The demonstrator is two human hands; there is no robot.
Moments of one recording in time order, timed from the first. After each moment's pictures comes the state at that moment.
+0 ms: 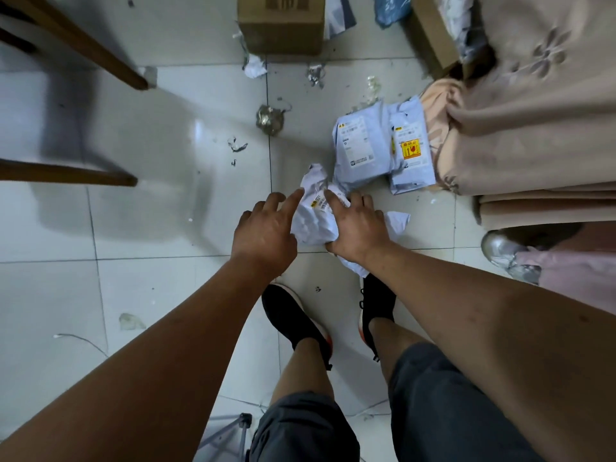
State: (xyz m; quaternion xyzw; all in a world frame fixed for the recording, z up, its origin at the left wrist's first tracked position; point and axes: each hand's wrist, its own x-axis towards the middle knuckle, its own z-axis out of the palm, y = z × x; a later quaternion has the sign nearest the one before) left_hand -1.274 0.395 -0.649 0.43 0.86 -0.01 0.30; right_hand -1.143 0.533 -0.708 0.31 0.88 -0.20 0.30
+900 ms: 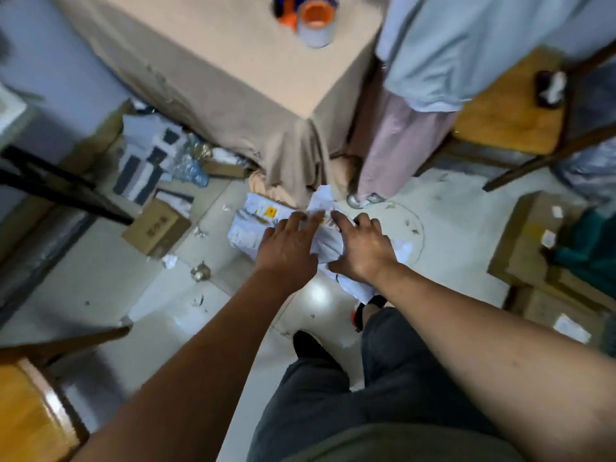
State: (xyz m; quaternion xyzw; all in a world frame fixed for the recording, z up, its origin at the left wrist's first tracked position) left_hand -1.117 0.492 -0.287 0.80 0.56 -0.04 0.21; right_hand -0.941 0.476 -0.304 0.71 0.65 -0.26 0.08
